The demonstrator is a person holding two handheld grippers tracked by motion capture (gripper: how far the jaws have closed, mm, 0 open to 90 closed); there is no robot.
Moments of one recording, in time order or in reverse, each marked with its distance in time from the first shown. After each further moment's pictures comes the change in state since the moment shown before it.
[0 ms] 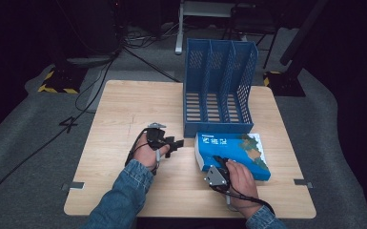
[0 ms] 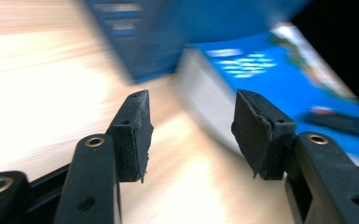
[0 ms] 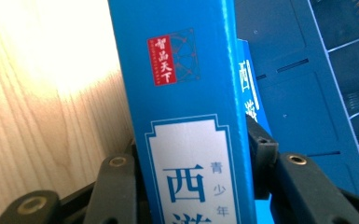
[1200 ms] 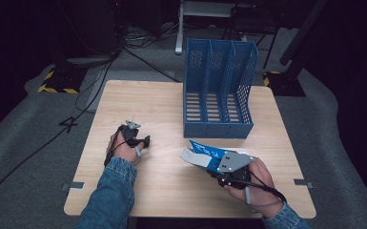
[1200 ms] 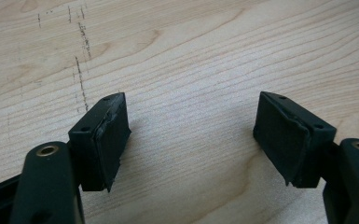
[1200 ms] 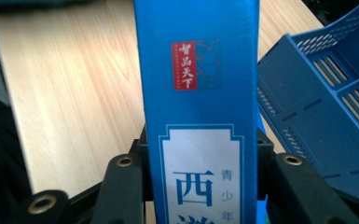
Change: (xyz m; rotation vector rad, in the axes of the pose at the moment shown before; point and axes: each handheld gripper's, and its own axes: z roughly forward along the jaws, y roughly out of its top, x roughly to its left) left arm 0.086 -0.017 -0.008 0.010 0.403 0.118; right arm -0.072 0.038 -0.083 -0.134 0.422 0.334
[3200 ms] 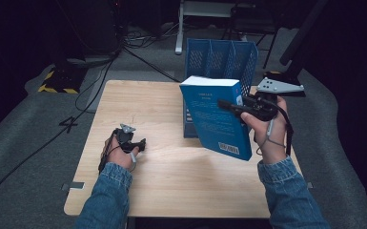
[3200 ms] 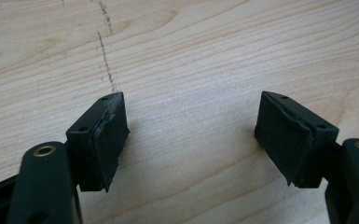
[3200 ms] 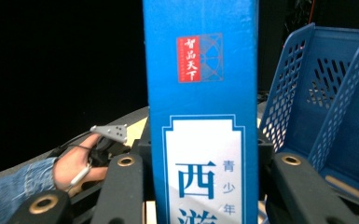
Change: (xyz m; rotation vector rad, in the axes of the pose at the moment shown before) left arm 0.008 -0.016 -0.016 0.001 0.014 -0.019; right arm -0.135 0.062 -0.043 -0.478 0.035 0.428
